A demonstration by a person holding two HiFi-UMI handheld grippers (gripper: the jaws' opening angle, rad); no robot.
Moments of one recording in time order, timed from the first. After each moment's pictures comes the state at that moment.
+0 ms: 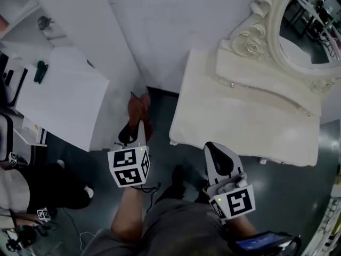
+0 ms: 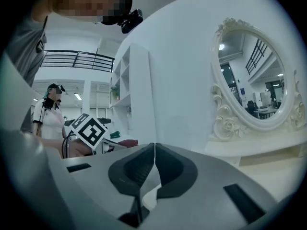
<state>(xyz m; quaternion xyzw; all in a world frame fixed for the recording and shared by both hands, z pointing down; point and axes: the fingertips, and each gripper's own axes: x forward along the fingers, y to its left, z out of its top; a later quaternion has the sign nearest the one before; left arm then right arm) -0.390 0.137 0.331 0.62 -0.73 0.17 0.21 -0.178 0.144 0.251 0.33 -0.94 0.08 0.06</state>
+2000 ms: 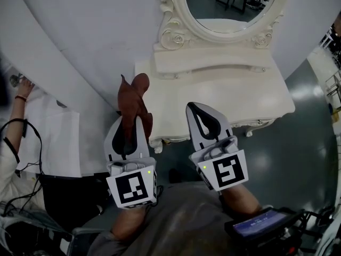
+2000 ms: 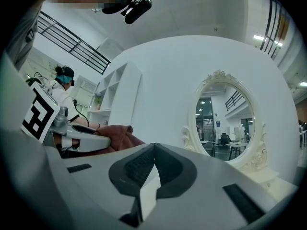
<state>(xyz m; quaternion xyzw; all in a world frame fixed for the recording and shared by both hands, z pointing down) -0.224 0.155 0.142 0.75 -0.65 0.07 -0.03 -0.090 0.143 0.126 0.48 -0.87 -0.05 0.00</state>
